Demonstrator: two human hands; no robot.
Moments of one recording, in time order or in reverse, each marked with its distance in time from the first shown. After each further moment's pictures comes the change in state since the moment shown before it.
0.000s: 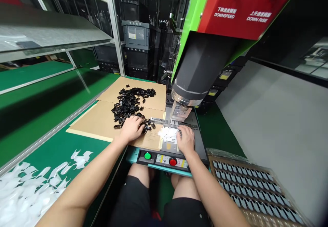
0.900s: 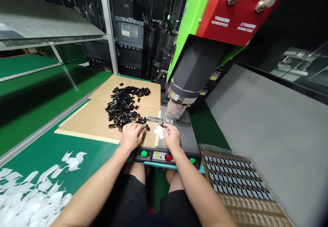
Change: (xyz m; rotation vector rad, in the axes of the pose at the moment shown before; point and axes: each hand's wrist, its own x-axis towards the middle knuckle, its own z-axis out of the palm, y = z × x) left_hand -0.047 0.037 0.025 -0.219 0.329 0.019; right_hand 0.007 -0.061 0.010 0.242 -0.072 0.138
